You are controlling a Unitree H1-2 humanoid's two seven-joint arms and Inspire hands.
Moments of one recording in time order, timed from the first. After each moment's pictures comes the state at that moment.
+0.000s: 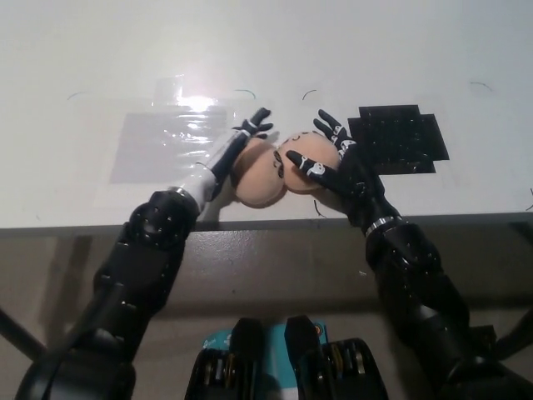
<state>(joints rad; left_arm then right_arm) -0.89 0.09 -0.14 1.05 0.05 -0.31 -0.21 -0.82 0.04 -0.08 1.07 0.18 -0.37 0.21</state>
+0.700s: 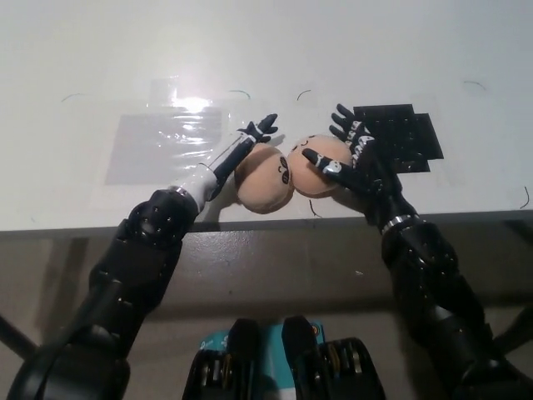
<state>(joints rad) -0.91 0.13 -0.17 1.07 0.07 -0.33 -0.22 -0.79 0.00 -0.10 1.01 0.19 -0.37 0.21</state>
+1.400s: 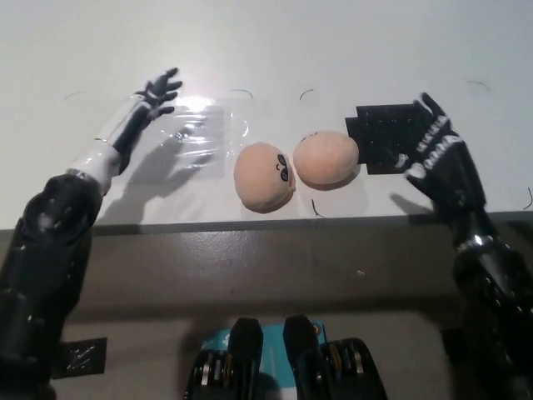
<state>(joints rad) -0.75 0.30 0.00 0.68 0.01 -0.24 -0.27 -0.51 -0.09 -0.13 0.45 0.24 -0.26 0.22</state>
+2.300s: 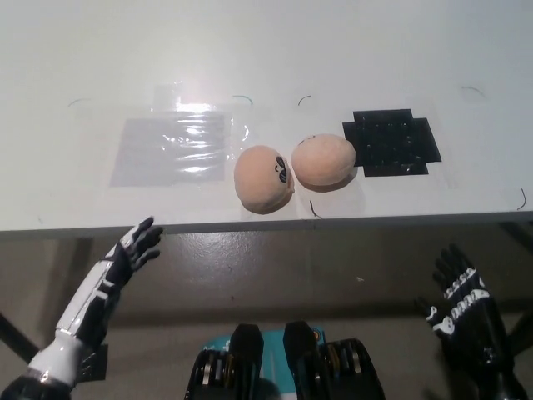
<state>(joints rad) -0.06 0.26 0.04 -0.01 -0.11 -0.17 -0.30 -0.04 -0.06 -0.08 0.27 0.26 -0.32 0.22</state>
